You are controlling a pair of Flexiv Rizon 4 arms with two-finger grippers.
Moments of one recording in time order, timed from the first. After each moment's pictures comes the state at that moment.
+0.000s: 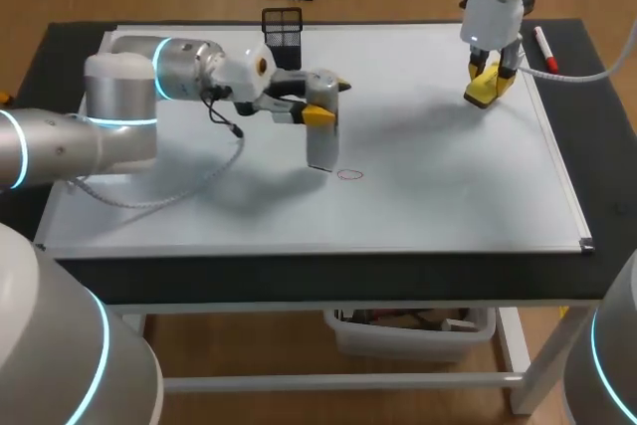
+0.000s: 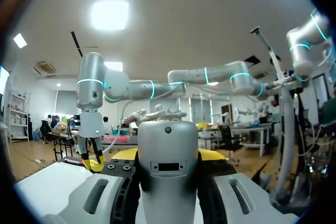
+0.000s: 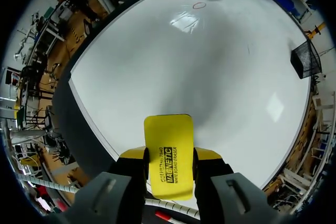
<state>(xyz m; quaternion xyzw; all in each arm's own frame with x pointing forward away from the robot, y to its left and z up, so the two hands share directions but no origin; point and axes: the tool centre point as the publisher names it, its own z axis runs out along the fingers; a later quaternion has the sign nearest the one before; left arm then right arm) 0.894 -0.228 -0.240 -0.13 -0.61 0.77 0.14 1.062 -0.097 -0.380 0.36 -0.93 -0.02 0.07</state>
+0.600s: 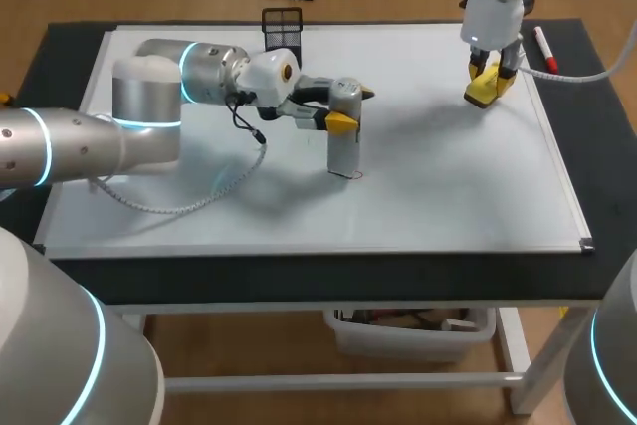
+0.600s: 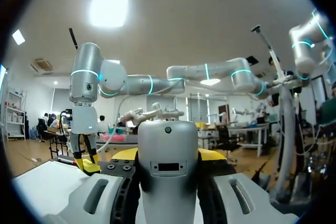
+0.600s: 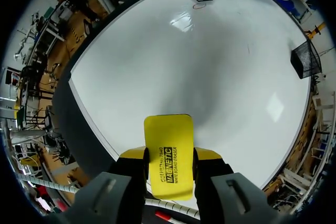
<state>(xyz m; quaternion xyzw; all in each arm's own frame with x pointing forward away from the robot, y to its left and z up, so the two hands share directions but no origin) 0.889 -0.260 -0.250 -0.14 -0.61 0.77 0.15 1.062 -0.097 -0.380 0.36 -0.93 -0.02 0.07</state>
